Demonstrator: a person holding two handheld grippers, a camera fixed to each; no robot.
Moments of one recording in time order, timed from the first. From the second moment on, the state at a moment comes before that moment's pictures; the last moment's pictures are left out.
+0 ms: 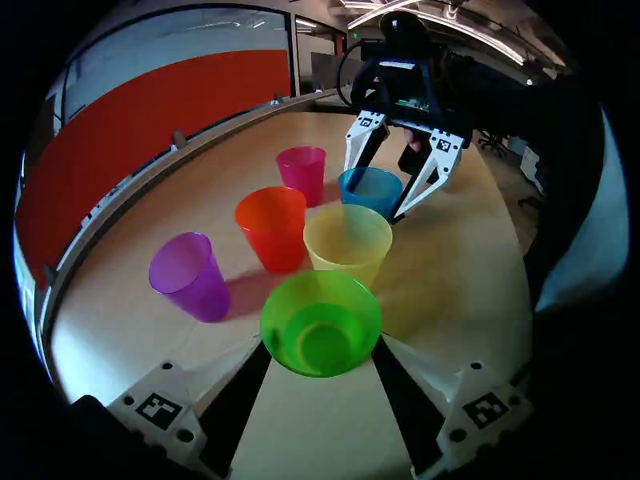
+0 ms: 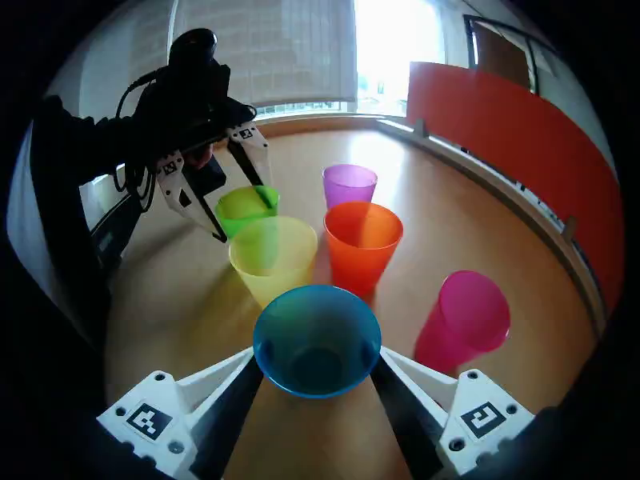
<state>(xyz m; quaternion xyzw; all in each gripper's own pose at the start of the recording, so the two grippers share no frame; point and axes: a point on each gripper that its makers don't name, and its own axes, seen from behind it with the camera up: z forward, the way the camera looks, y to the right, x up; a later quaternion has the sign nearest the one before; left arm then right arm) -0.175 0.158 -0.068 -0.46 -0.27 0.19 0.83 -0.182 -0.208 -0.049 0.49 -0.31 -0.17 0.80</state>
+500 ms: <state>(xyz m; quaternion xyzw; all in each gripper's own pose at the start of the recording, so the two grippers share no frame) -0.178 0.151 -0.070 -0.45 -0.28 0.20 0.82 -0.186 -0.203 -0.052 0.48 -0.31 -0.19 0.80</state>
